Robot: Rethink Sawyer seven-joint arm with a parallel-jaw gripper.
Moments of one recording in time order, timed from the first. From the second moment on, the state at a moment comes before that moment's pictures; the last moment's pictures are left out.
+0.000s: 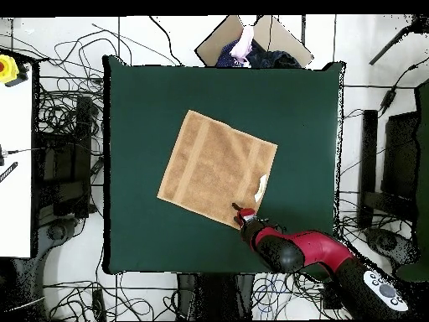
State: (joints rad) arm -1.24 -0.26 0.69 2.02 -0.98 0.27 -0.09
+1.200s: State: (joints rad) arm -1.12 -0.32 0.55 2.01 -0.81 0.18 -0.04
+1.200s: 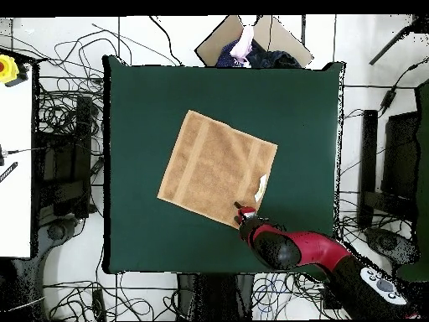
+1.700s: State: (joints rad) arm -1.12 -0.32 0.53 2.01 -0.79 0.18 -0.04
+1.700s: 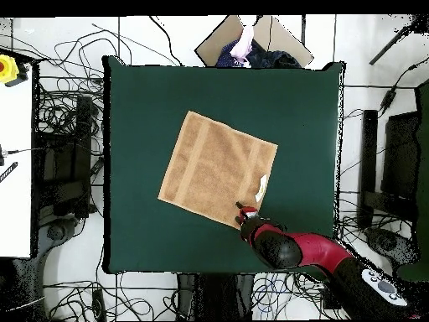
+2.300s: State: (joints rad) arm -1.12 -0.32 0.53 2.01 -0.79 0.18 -0.04
